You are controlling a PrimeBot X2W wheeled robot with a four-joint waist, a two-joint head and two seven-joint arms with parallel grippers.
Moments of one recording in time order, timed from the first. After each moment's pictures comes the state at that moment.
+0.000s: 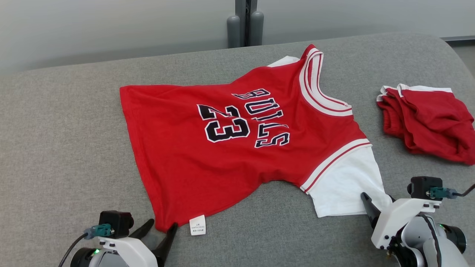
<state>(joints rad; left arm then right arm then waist) -0.06 0.24 -0.29 0.26 -0.52 -0.08 0.24 -0.24 -0.06 -0.02 0.50 0.30 0.13 0.29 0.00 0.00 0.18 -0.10</state>
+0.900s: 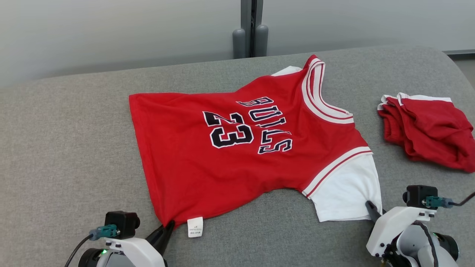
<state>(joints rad) -0.04 0.23 -0.31 0.22 -0.56 -0.07 0.24 -0.24 -0.06 0.01 0.55 0.34 0.13 0.24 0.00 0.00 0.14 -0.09</state>
